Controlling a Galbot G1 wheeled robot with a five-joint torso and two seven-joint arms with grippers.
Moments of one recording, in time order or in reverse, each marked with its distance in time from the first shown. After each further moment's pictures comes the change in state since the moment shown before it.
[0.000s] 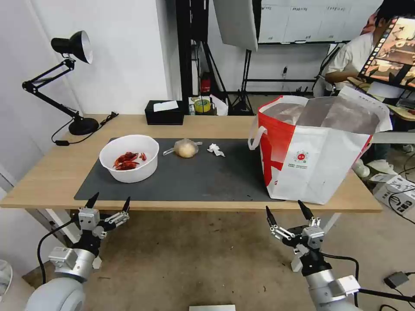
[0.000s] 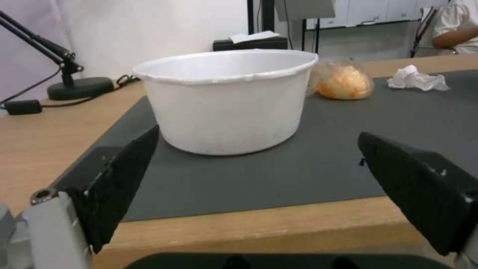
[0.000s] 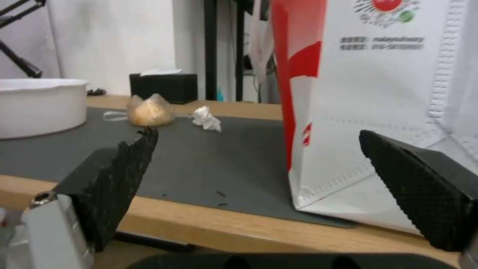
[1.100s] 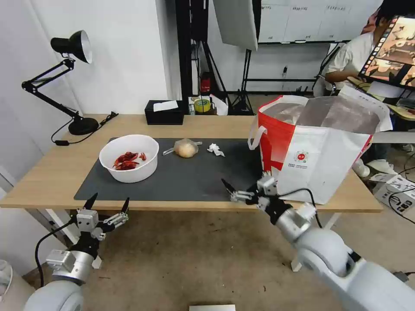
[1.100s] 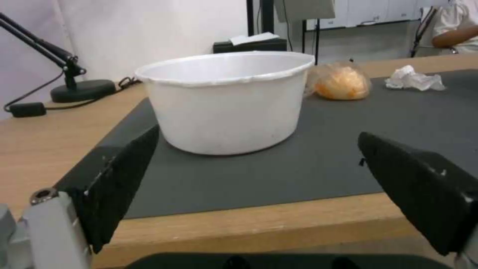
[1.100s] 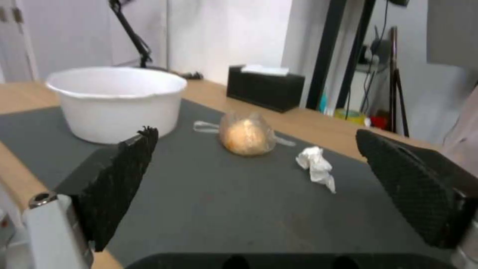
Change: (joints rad) left arm 0.024 -0.009 -0.012 -0.019 0.016 -0.008 -0.001; right arm 0.811 -0.403 -0.590 -0.109 0.336 -0.321 0.150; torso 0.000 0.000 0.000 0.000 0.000
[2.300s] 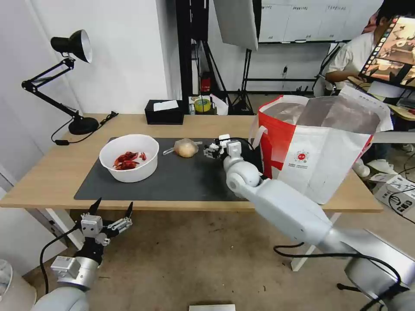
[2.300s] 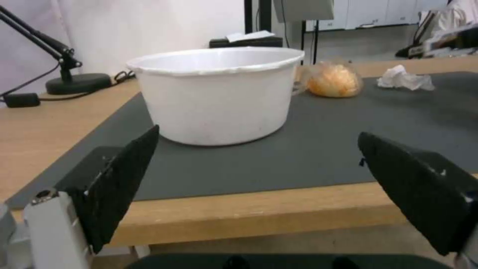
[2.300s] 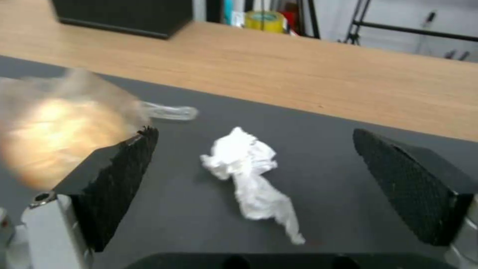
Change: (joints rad) left arm 0.019 -0.038 0.020 -0.011 0.024 -0.016 -0.005; right arm 0.660 0.443 -0.389 -0.717 0.300 -0.263 0.441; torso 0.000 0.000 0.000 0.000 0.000
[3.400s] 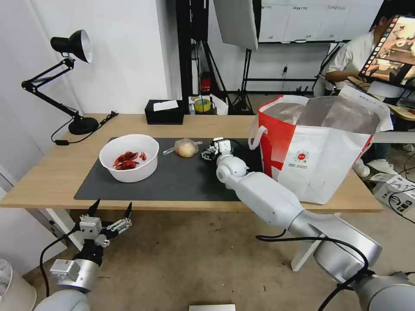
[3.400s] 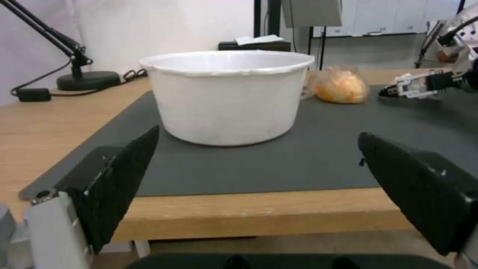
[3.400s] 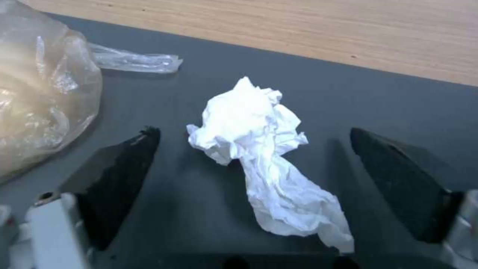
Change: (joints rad) left arm 0.009 -0.025 -0.017 0.002 -0.017 -0.015 0.001; right arm 0.051 0.141 0.010 -0.289 -0.015 -0.016 -0.093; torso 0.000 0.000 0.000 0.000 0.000
